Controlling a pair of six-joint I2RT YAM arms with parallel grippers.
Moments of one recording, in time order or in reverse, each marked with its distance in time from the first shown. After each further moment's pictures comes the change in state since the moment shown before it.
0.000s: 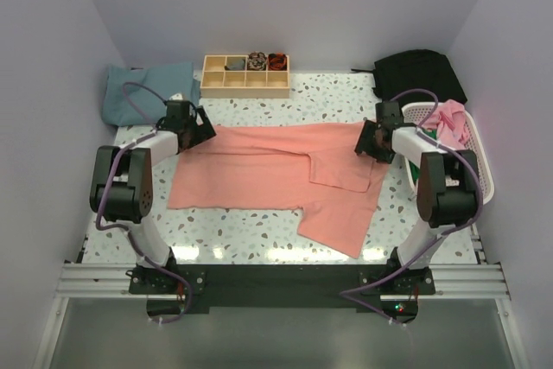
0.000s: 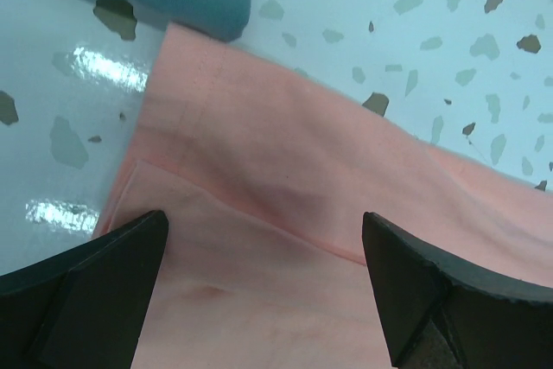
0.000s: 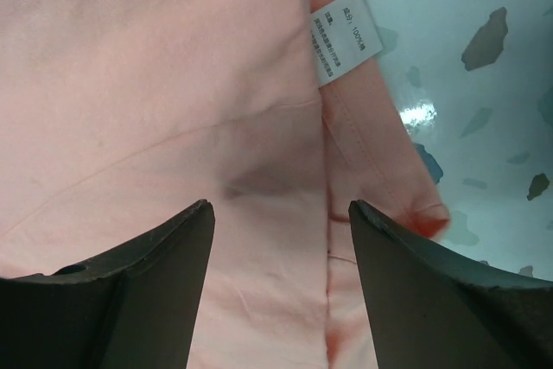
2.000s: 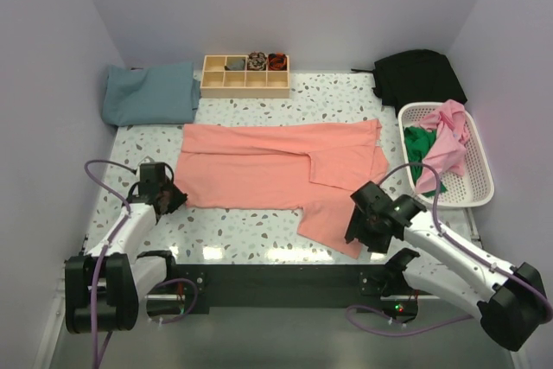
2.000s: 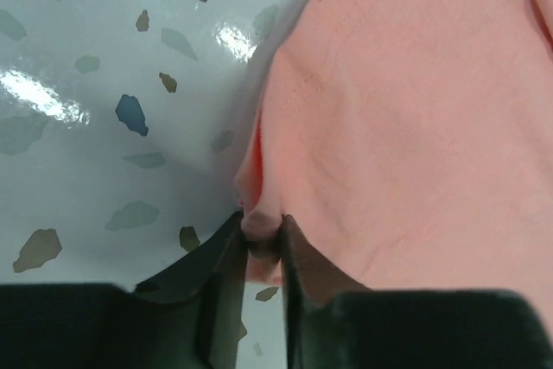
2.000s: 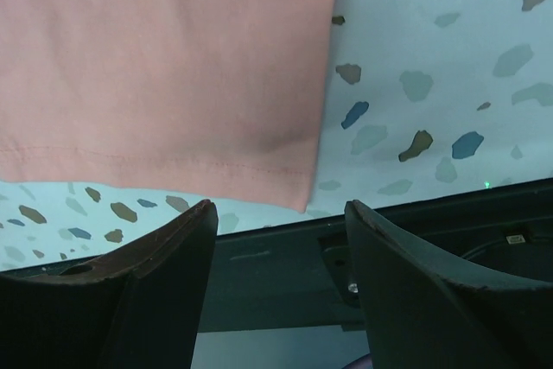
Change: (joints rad) left arm 0.133 -0.721 -0.607 -0.262 0.029 -0.198; right arm 0.562 -0.883 -0.555 -0.604 0.005 0.586
